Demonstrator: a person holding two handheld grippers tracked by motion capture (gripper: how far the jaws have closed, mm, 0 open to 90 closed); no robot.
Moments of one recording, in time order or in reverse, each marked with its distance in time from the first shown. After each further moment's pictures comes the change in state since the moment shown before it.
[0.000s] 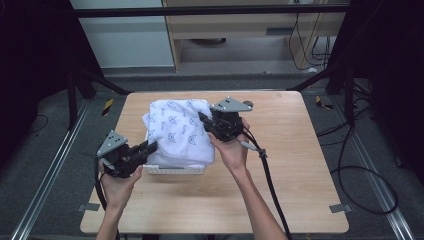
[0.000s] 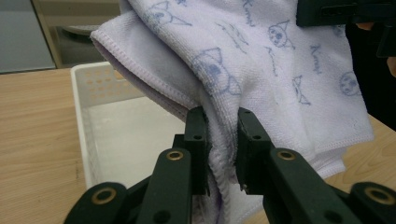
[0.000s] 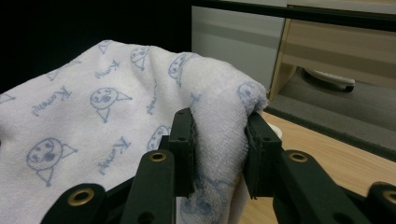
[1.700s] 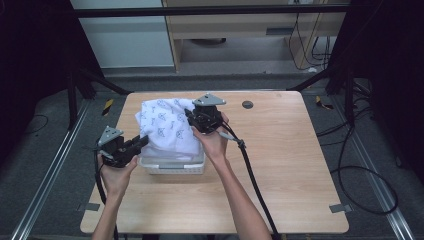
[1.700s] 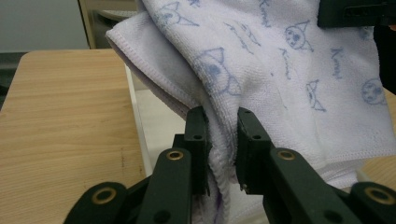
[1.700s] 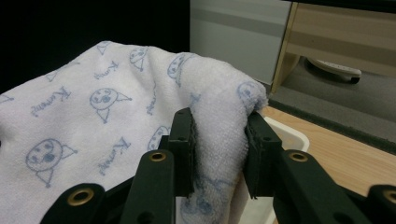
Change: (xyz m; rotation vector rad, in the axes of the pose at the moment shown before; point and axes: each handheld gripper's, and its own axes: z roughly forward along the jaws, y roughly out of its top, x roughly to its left) left arm 0.050 -0.017 0.033 0.032 0.110 -0.062; right arm 0.007 -0.009 0.076 0.042 -0.010 0.002
